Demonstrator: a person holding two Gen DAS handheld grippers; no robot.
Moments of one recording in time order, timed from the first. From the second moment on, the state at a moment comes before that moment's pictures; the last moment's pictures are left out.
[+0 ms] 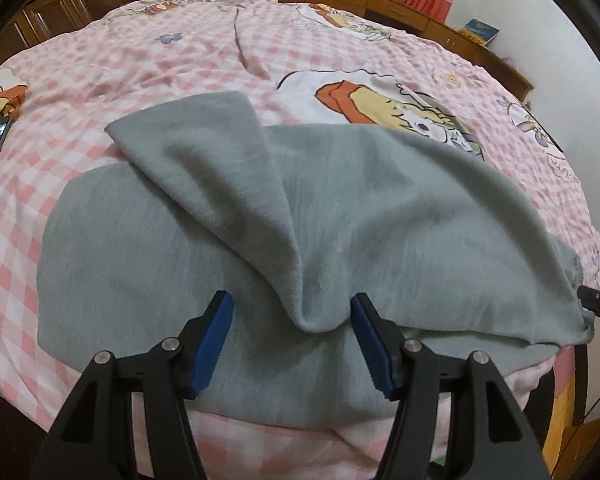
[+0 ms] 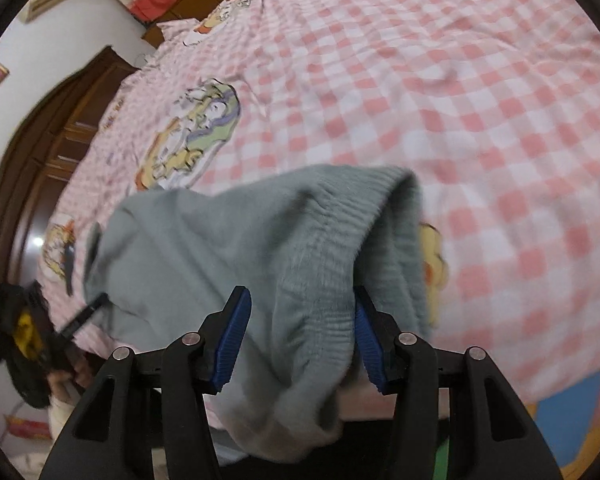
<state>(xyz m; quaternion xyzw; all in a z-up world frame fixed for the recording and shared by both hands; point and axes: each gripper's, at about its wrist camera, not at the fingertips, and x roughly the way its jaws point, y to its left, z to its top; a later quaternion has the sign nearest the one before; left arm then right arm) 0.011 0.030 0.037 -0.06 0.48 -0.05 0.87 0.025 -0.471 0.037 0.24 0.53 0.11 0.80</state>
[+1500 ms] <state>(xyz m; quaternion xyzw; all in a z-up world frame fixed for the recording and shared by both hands) 0.025 0.034 0.035 -0.12 0.46 -0.01 0.88 -0.026 -0.488 0.010 0.44 0.61 0.03 0.66</state>
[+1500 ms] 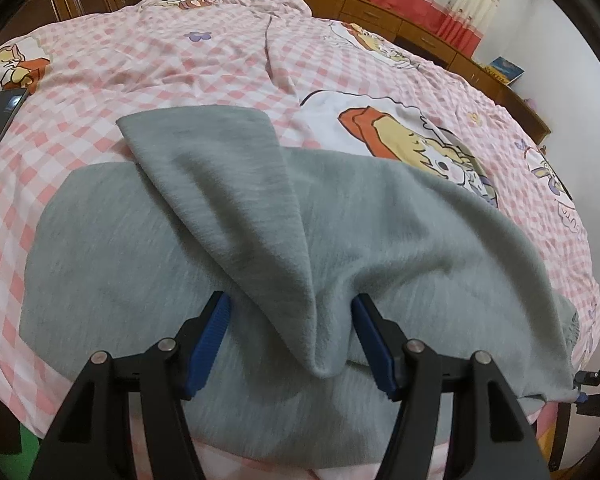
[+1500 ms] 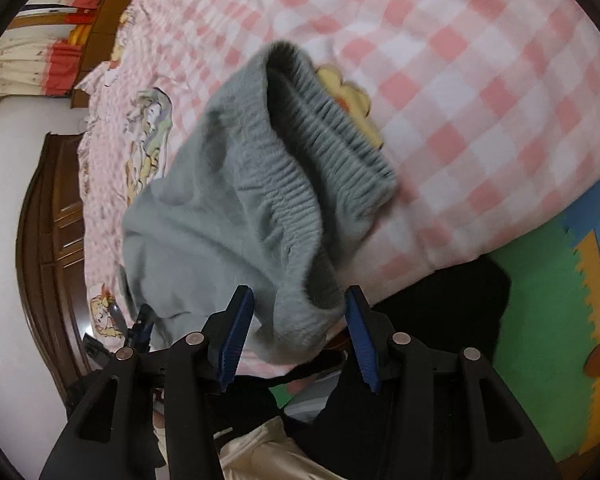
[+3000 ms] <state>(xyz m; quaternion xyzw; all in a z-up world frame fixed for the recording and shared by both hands) -0.054 0.063 0.053 0.00 0.45 0.00 0.89 -0.028 -0.471 0.086 0.07 0.51 -0.05 0.85</state>
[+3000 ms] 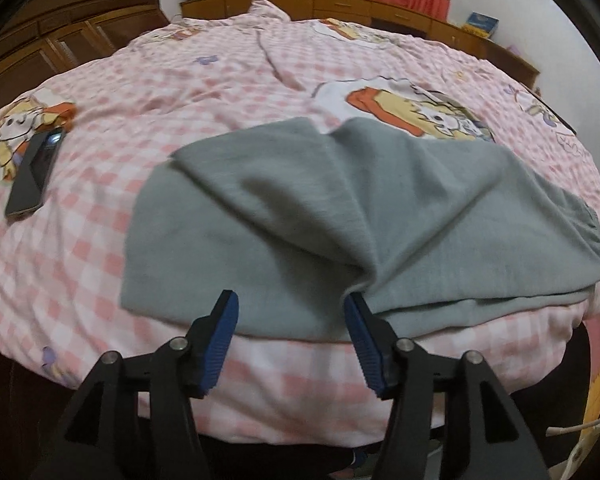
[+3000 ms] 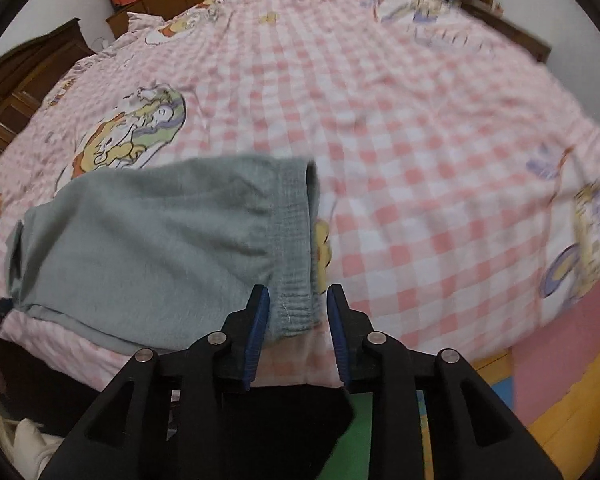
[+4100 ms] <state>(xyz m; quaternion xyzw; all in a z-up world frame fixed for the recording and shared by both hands) -0.016 0.146 0.047 -0.14 0.44 0.10 0.88 0.005 -0.316 0.021 -0.01 0.57 0.08 0.82</state>
